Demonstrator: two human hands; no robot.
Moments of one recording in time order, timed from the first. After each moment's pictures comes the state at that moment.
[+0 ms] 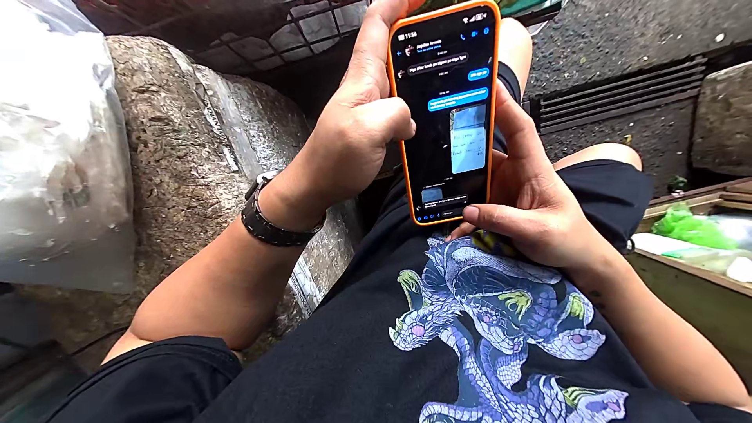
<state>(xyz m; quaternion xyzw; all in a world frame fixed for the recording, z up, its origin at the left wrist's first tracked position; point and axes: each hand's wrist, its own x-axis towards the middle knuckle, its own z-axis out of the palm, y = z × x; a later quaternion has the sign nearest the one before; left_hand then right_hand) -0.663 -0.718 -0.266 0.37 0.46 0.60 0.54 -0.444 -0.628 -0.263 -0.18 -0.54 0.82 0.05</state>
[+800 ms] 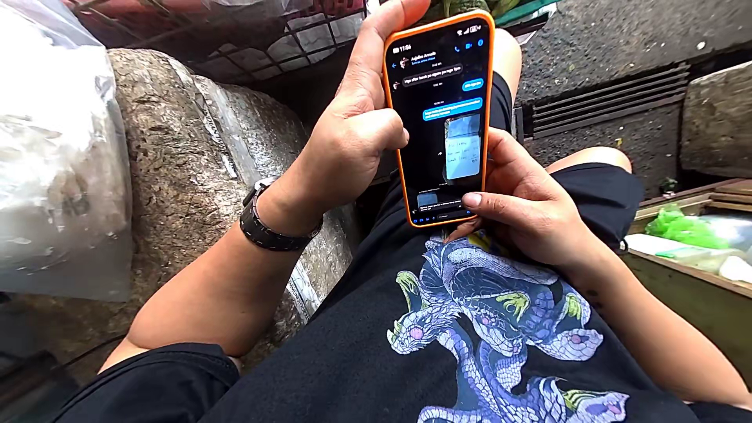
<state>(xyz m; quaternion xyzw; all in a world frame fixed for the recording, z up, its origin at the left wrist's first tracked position) -0.663 -0.718 -0.263 0.38 0.45 0.60 0.55 -0.441 -0.628 -0.263 -0.21 -0.53 0.82 0.03</state>
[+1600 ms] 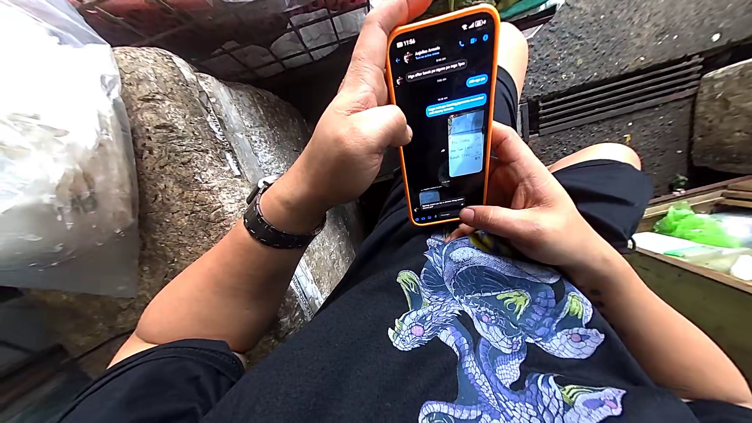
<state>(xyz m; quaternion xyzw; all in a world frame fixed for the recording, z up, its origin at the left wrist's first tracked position) -0.664 -0.718 -0.264 0.38 0.45 0.60 0.54 -0.442 -0.629 -0.265 -0.19 -0.55 0.81 0.04</state>
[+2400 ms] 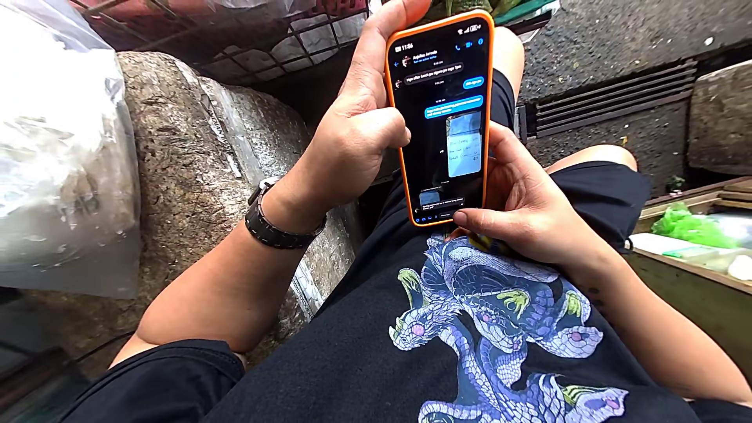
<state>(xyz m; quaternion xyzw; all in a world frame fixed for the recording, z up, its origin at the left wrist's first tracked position) -0.663 -0.718 -0.262 0.38 0.45 0.60 0.54 -0.442 -0.628 -0.265 -0.20 -0.57 0.80 0.04</state>
